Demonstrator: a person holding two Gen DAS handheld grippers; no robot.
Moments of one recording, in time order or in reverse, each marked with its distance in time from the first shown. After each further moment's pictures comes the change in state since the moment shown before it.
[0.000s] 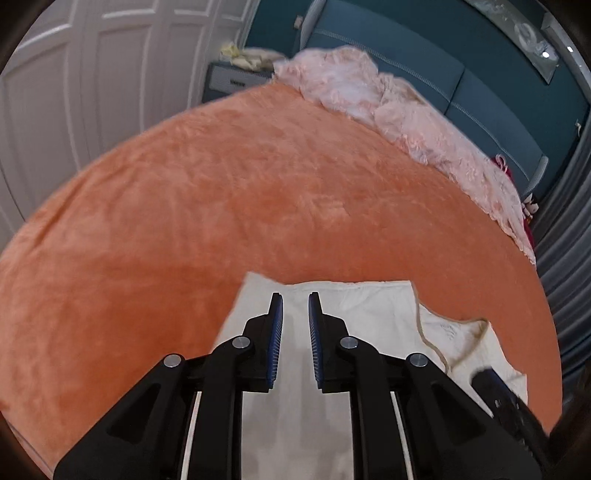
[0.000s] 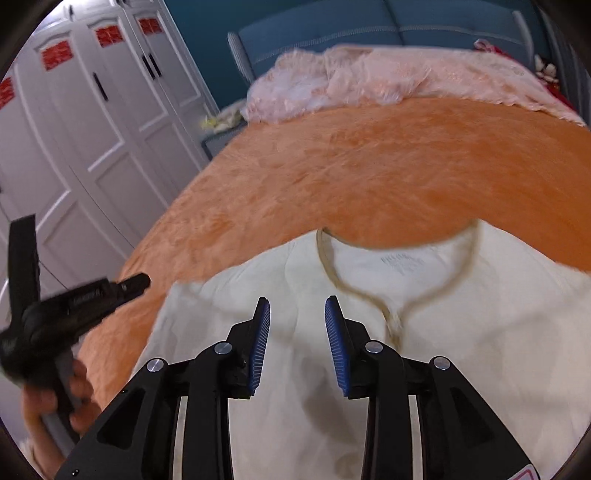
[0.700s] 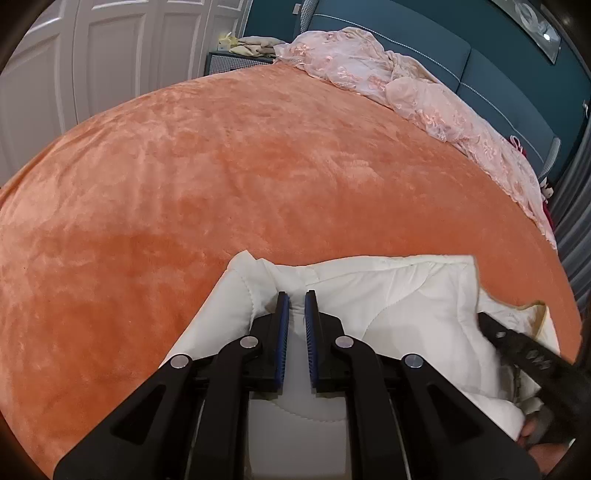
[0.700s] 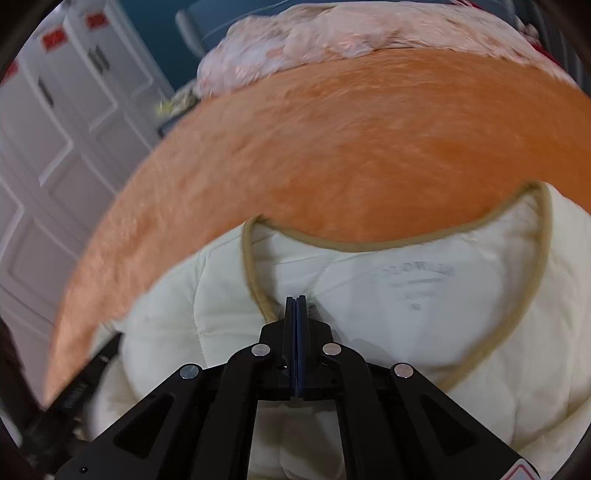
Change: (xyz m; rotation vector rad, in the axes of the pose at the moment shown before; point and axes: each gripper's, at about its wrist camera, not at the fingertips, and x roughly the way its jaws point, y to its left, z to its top) left arm 0.081 0.006 -0.032 0.040 -0.015 0.046; right arm 0.091 -0.047 0.008 0.135 0.042 -0.083
